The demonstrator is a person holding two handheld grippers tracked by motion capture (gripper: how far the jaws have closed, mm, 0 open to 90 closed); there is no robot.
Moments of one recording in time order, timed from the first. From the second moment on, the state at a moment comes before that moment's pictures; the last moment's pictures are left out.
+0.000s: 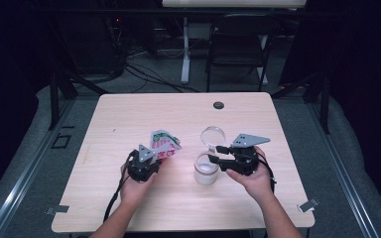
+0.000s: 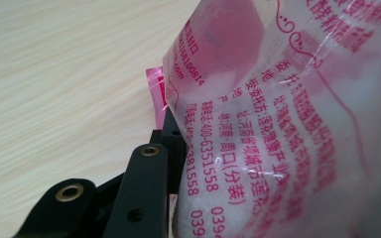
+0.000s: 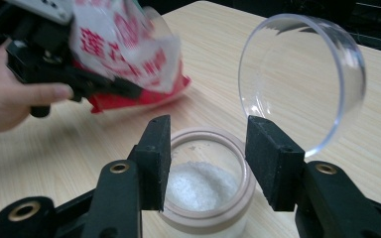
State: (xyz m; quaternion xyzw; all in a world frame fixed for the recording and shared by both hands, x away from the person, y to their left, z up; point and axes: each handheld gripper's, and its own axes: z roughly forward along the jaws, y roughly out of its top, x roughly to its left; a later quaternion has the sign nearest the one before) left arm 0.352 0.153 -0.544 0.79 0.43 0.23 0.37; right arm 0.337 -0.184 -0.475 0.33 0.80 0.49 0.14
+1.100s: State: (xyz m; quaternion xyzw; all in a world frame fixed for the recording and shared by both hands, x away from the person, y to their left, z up) left arm 0.340 0.254 -0.551 0.72 0.54 0.30 0.32; right arm 0.333 -0.198 -0.482 0.35 0.78 0.49 0.15
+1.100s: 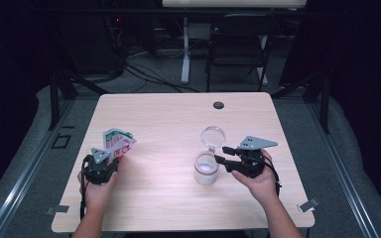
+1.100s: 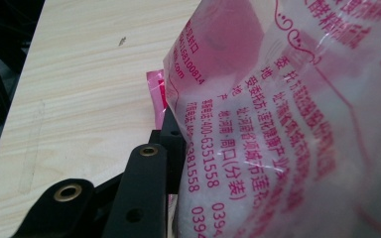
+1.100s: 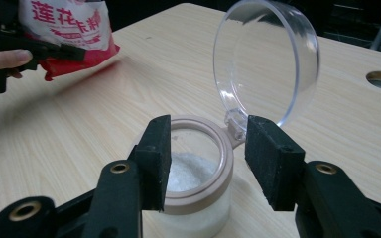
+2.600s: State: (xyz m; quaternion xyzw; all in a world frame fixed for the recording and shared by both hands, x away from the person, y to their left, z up) left arm 0.330 0.256 -0.550 0.69 0.55 0.30 0.35; right arm 0.333 -0.200 -0.478 0.36 0.77 0.50 0.13
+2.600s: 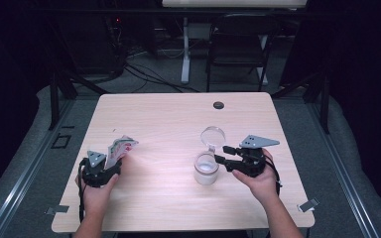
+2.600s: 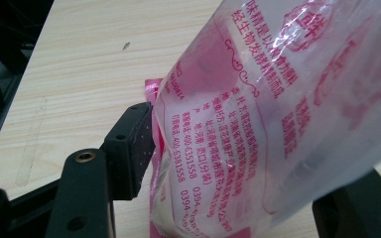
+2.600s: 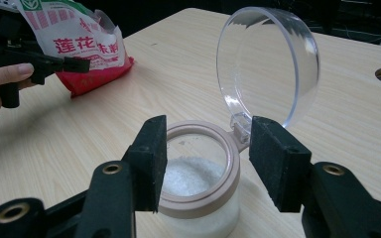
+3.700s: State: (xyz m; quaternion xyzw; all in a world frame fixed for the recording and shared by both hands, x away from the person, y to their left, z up) left arm 0.300 0.213 -0.536 0.74 0.46 0.30 0.38; right arm 0.333 -0.207 -0.474 0.37 0.76 0.51 0.14
